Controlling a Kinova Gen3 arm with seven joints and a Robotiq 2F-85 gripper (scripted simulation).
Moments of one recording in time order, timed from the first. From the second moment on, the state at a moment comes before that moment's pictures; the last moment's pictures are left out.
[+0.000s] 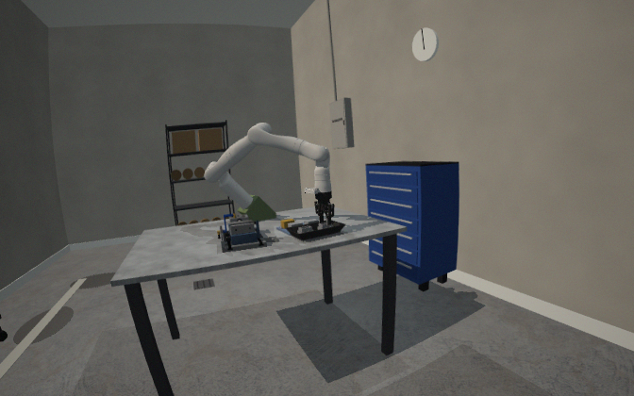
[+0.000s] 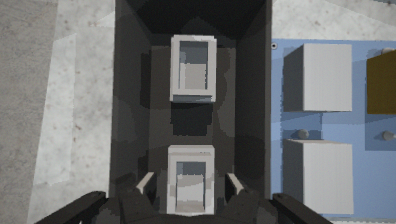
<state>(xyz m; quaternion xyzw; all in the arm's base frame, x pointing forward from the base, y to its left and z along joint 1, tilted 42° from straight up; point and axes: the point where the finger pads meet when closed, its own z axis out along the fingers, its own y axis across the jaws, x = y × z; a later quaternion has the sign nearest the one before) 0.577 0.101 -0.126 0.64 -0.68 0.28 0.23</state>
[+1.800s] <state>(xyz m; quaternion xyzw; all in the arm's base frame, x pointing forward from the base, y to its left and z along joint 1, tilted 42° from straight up) 0.569 0.181 -0.033 0.64 -0.68 0.27 0.24</state>
